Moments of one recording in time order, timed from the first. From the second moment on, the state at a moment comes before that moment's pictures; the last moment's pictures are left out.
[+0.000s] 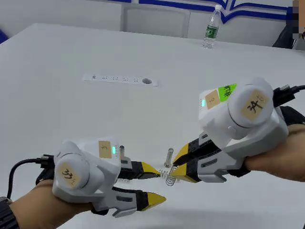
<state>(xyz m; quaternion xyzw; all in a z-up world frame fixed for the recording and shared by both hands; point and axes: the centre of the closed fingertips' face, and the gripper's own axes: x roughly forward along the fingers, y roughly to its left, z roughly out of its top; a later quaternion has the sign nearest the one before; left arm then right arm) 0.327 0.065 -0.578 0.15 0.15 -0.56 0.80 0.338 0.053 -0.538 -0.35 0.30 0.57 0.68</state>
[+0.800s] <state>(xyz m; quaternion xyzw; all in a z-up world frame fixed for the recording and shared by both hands) 0.334 0.147 -0.588 0.10 0.18 -0.46 0.86 0.382 -0.002 -0.517 -0.34 0.31 0.50 0.73</state>
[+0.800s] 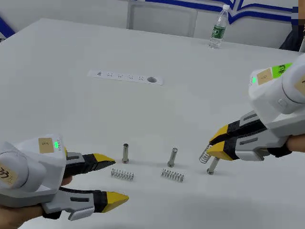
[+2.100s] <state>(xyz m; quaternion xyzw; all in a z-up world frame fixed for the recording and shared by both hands) 0.334 0.164 -0.587 0.09 0.19 -0.43 0.88 0.429 -0.044 -0.563 -0.34 0.37 0.45 0.74</state>
